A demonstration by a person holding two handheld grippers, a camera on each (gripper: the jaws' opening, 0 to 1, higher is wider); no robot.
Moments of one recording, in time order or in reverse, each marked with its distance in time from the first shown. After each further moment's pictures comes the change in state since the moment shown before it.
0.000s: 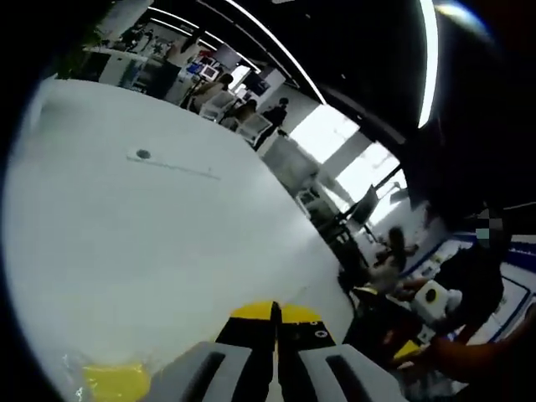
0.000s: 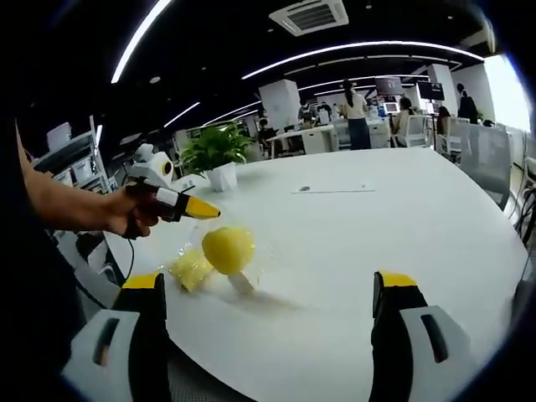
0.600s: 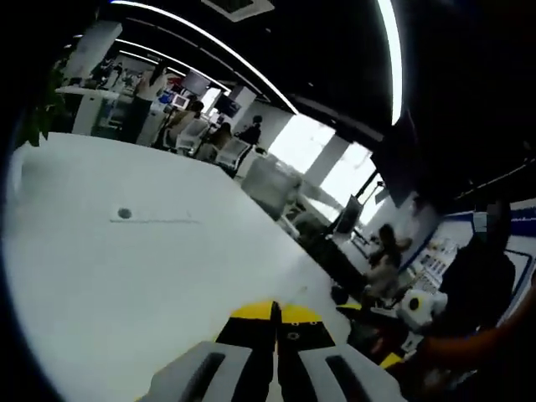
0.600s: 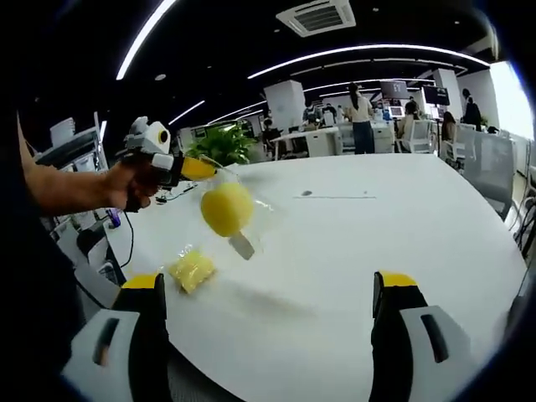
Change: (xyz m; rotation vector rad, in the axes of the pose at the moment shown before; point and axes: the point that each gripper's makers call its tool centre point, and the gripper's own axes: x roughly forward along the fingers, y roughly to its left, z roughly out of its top) left arm -0.020 -0.039 0.066 0.154 -0.082 -0.060; right arm 0.002 -0.007 0.013 -0.026 -0.006 0.009
